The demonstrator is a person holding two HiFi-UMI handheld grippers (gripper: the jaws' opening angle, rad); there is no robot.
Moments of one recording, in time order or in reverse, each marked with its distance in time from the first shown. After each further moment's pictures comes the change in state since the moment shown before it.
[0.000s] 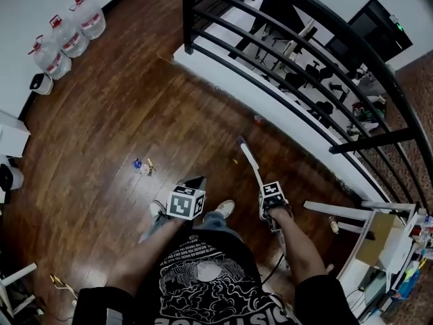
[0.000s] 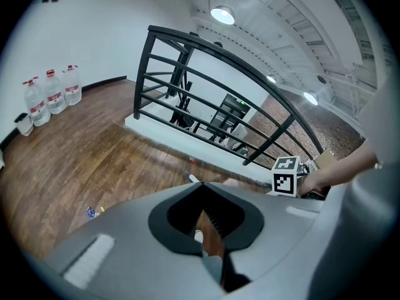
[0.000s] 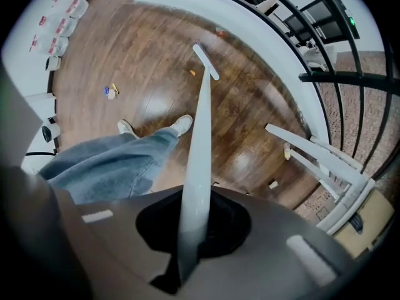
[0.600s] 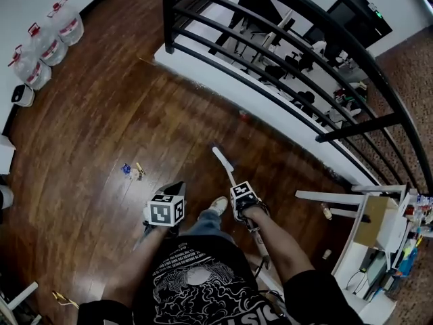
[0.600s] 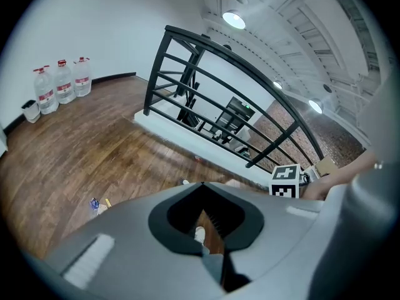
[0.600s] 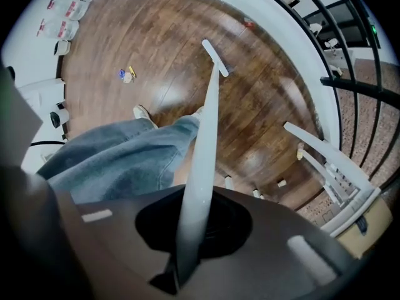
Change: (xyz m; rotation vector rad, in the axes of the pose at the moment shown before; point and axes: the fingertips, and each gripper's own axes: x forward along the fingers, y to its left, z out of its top) left arm -0.028 0.047 -0.023 -0.072 -0.011 0.009; right arm 0.014 0.102 -0.019 -0.094 0.085 0.057
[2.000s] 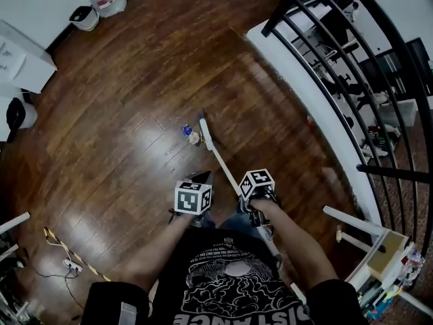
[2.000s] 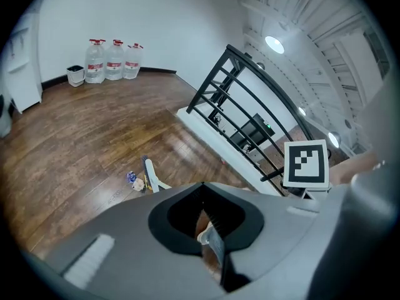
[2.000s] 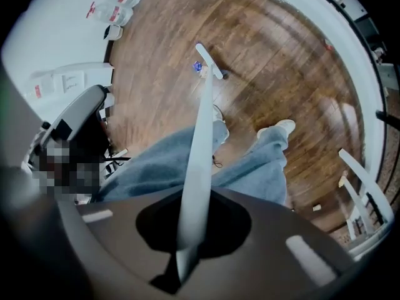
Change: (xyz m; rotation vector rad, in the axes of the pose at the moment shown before) left arm -0.132 0.210 -0.102 -0.281 -0.062 0.073; right arm -0.012 0.349 0.007 -0.247 -0.009 0.224
